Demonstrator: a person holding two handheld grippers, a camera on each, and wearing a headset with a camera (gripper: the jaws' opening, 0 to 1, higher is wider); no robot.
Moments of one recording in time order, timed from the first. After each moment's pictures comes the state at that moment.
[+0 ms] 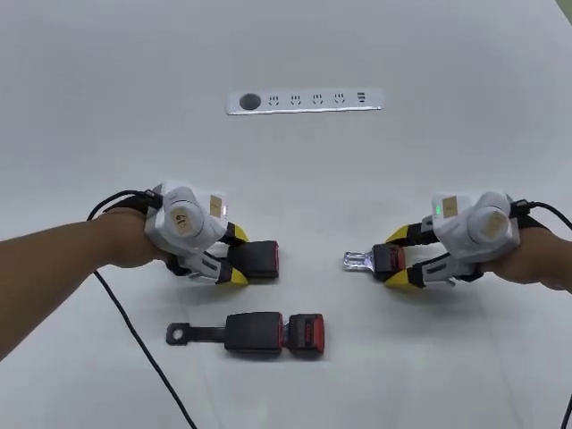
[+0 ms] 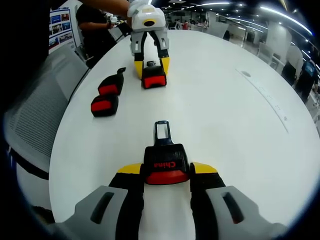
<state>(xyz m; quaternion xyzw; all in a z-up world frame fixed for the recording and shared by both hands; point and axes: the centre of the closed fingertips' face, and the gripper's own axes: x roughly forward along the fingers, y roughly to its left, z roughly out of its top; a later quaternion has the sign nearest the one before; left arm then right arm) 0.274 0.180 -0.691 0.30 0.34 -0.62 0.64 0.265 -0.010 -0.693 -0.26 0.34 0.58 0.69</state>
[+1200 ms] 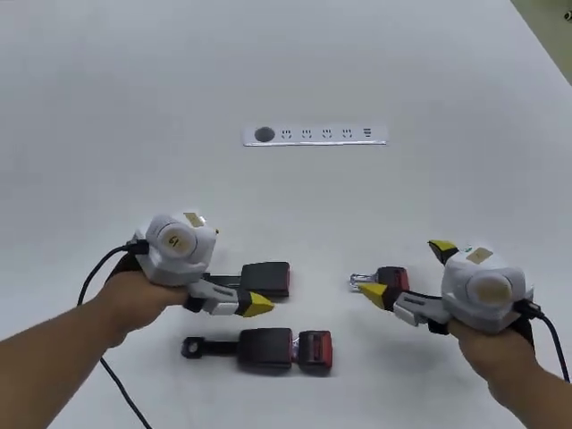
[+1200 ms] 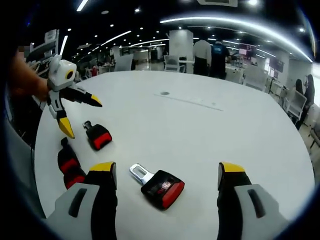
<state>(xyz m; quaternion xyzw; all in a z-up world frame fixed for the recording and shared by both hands) 0.288 0.213 -0.655 0.11 0.36 -0.39 0.84 0.290 -0.013 -0.635 -0.06 0.26 0.25 0.93</state>
